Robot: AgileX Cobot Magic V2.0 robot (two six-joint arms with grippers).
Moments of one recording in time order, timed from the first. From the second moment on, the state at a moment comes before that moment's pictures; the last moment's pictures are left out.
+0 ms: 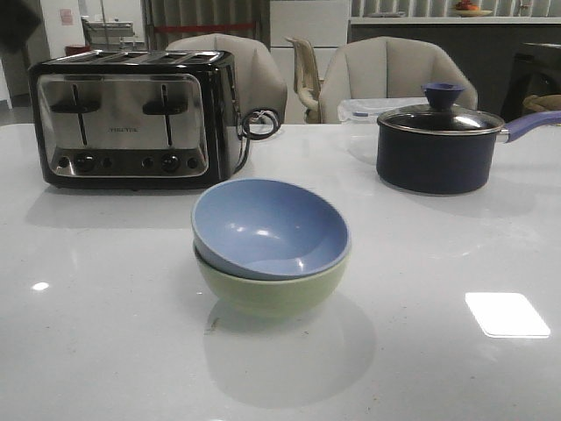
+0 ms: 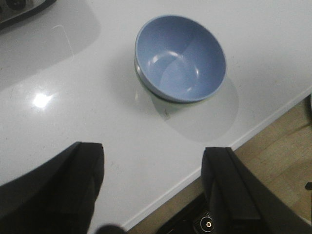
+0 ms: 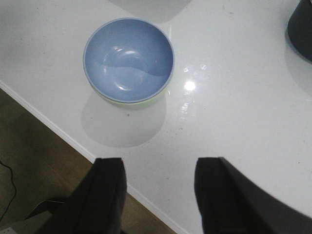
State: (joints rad) left arm -0.53 0.95 -0.89 -0.18 0.84 0.16; right arm 0.48 0.76 -0.79 0.14 0.79 -0.13
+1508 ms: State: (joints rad) left arm -0.55 0.65 -0.66 -0.06 0.76 0.16; right arm 0.48 0.76 -0.79 0.14 0.80 -0.13
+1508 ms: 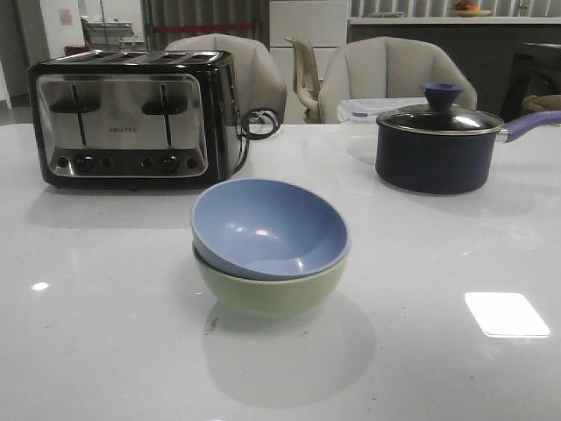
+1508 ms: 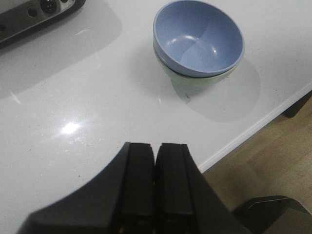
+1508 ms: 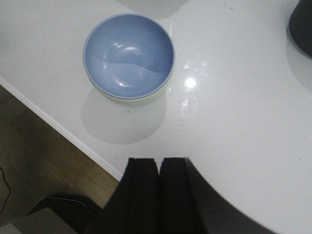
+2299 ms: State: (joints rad) left arm -0.14 0.00 -0.08 -0.07 0.19 0.16; right arm 0.48 0.76 -0.79 0.14 0.80 -0.13
